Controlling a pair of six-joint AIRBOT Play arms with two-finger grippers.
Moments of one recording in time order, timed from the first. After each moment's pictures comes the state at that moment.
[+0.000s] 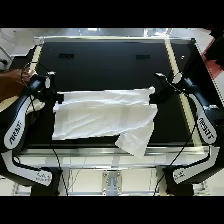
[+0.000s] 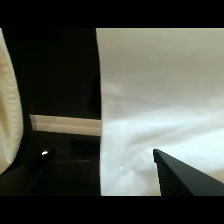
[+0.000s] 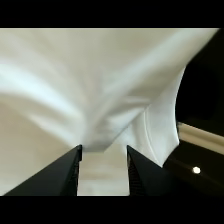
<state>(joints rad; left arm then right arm) -0.01 -1.60 1.31 1.82 -1.09 -1.63 -0.04 -1.67 1.39 -1.27 1.28 1.21</state>
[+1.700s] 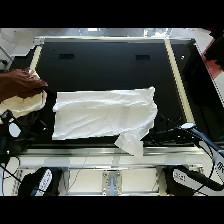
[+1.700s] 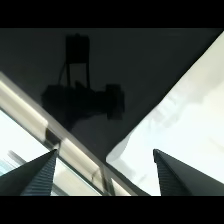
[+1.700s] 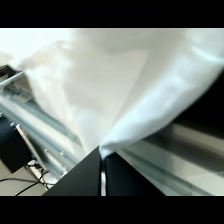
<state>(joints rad) 0.27 -0.69 0.50 1.60 -1.09 -2.14 -0.20 -1.20 0.35 -0.60 1.22 1.03</state>
